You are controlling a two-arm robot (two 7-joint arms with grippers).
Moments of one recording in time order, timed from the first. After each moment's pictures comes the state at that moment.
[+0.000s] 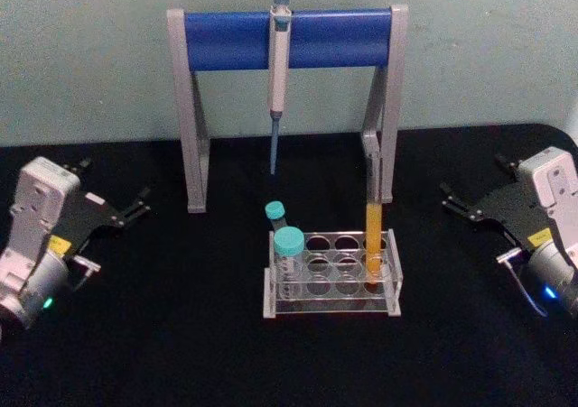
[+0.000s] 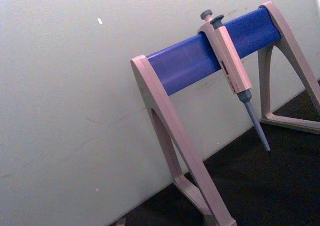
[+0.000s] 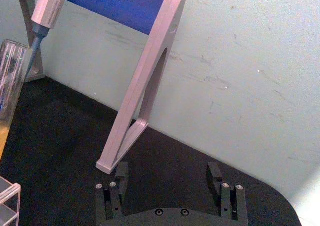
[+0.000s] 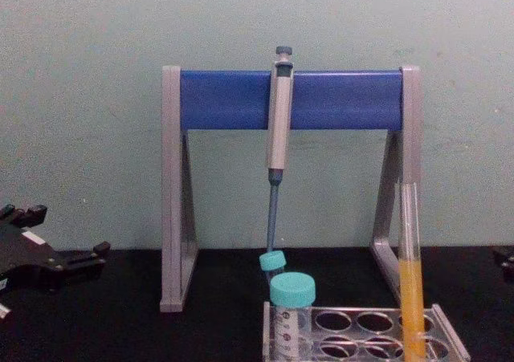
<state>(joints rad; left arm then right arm) -0.20 0.60 0.45 -1.41 -0.25 -0.12 0.03 0.20 0.60 -0.45 -1.41 0.25 -0.12 -0.03</state>
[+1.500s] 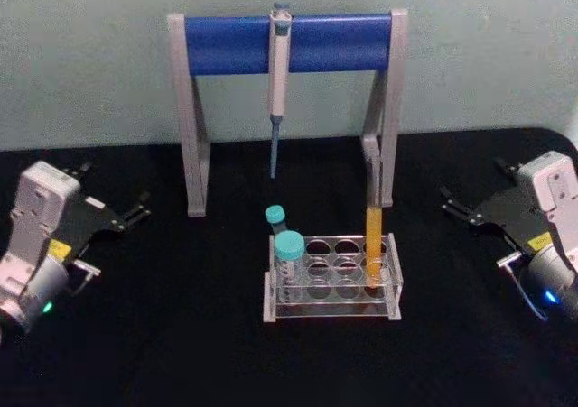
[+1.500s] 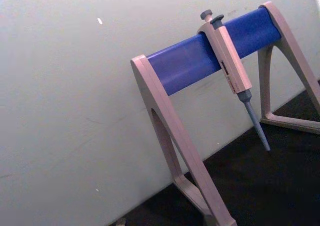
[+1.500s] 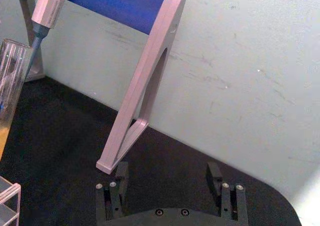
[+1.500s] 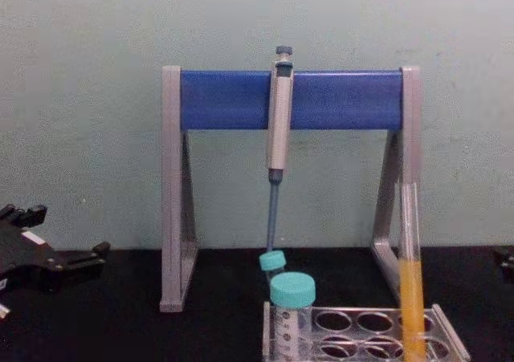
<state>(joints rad) -0.20 0.60 0.45 -1.41 -0.25 -0.12 0.03 0.20 0.60 -0.45 -1.41 0.25 -0.12 -0.03</state>
